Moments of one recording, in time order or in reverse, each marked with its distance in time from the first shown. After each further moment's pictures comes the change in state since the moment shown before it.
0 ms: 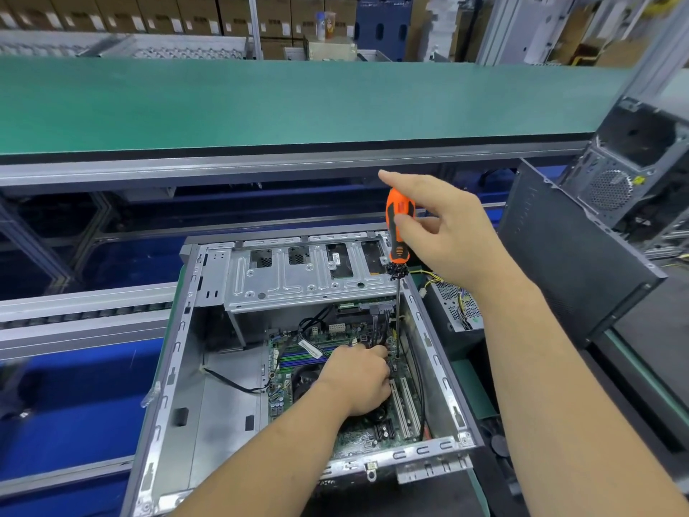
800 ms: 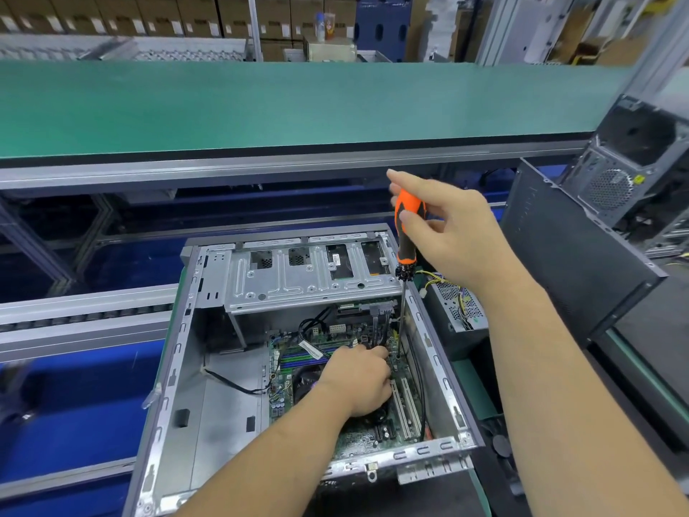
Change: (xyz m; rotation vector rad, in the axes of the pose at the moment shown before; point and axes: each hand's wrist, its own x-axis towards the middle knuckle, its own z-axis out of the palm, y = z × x) left_hand 0.000 0.002 -0.001 0.012 -0.004 -0.010; right_hand -0.003 -0.001 -0.003 -0.007 0.028 0.055
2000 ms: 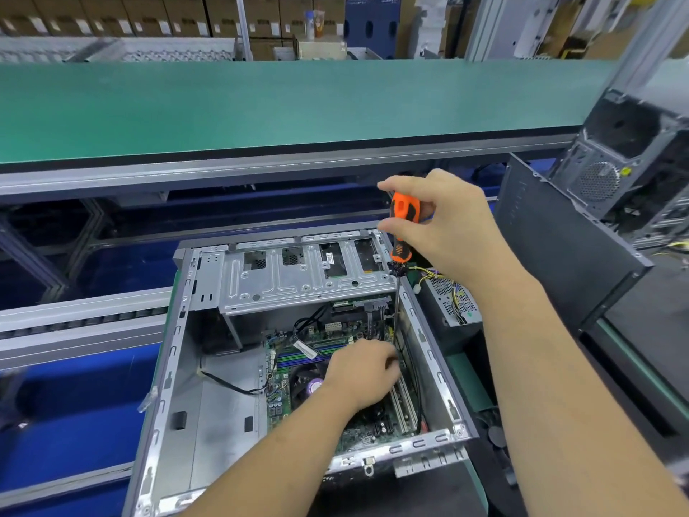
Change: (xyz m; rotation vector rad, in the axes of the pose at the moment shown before) left_hand 0.004 0.012 -0.002 -0.431 0.146 -0.163; right_hand 0.001 -0.004 -0.008 -0.220 0.011 0.034
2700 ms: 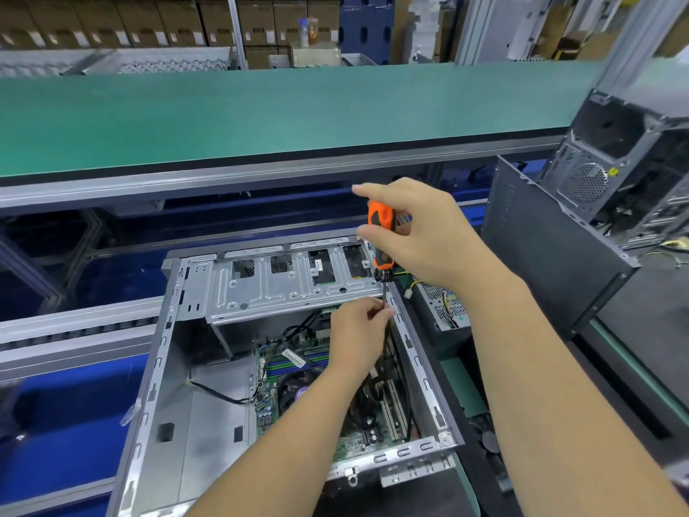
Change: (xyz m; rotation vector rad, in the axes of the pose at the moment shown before) left_hand 0.034 0.028 -0.024 -0.663 0.489 -0.208; right_hand 0.002 0.001 -0.006 0.090 -0.135 -0.037
